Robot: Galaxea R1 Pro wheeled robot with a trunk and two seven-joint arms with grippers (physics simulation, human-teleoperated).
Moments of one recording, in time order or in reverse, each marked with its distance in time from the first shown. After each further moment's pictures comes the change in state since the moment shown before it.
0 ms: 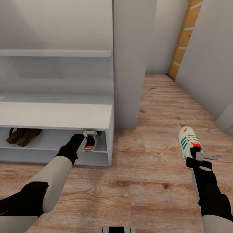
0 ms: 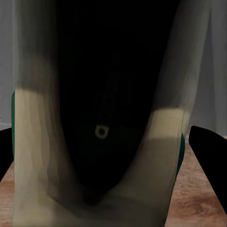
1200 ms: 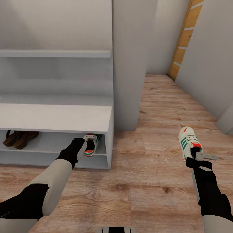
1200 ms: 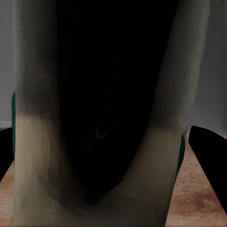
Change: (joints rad) left arm 0.024 0.000 0.000 0.037 0.000 -0.008 0.000; right arm 0.000 0.000 0.000 0.000 0.000 0.000 0.000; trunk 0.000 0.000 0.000
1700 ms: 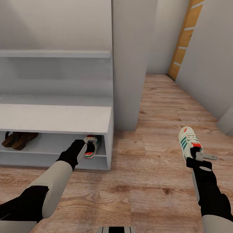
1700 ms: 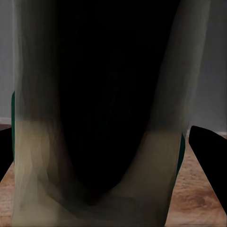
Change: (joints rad) left arm 0.018 0.000 0.000 0.006 -0.001 -0.001 0.000; right arm 0.000 0.000 0.000 0.000 0.000 0.000 0.000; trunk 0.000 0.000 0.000
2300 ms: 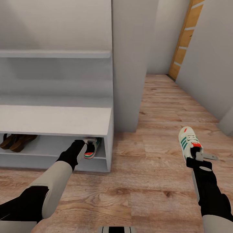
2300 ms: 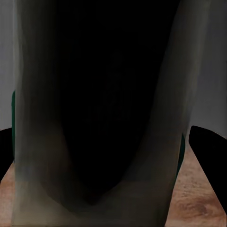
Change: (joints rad) left arm 0.002 0.001 0.000 0.000 0.000 0.000 0.000; right arm 0.000 0.000 0.000 0.000 0.000 0.000 0.000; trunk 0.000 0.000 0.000
